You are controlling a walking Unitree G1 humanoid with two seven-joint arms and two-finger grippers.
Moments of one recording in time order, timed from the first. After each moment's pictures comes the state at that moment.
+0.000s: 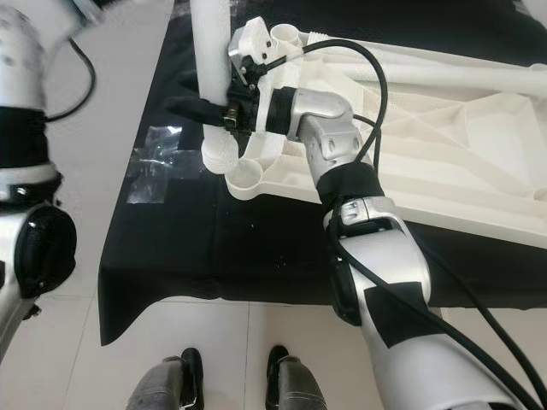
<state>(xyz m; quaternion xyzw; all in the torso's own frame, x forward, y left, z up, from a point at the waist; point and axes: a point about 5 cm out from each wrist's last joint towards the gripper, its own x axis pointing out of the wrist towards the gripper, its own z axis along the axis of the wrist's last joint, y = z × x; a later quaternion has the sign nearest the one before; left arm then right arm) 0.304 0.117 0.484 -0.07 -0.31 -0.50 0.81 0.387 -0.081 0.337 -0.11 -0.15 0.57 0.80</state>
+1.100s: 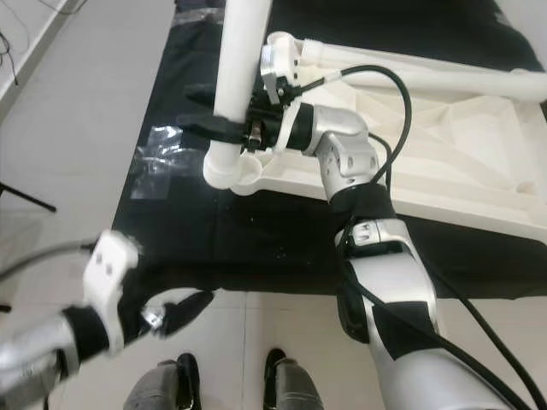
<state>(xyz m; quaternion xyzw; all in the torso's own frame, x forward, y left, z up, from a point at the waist) 0.185 0.131 0.178 0.06 0.12 -0.31 0.94 0.366 -0.095 0.323 -0.08 -0.19 0.66 0.72</state>
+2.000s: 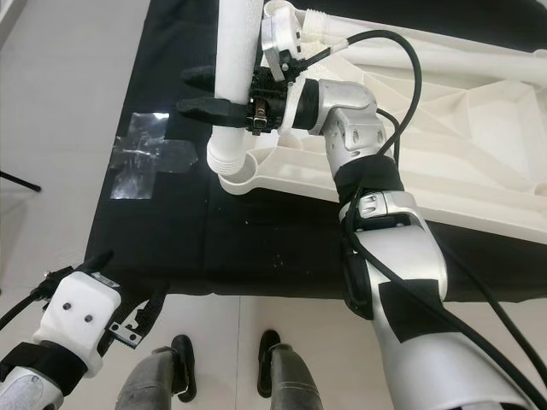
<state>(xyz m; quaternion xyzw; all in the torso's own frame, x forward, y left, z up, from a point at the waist) 0.156 0.135 0.194 0.19 -0.03 -0.14 0.97 0.368 -0.100 0.346 -0.10 -0.18 0.70 0.68</state>
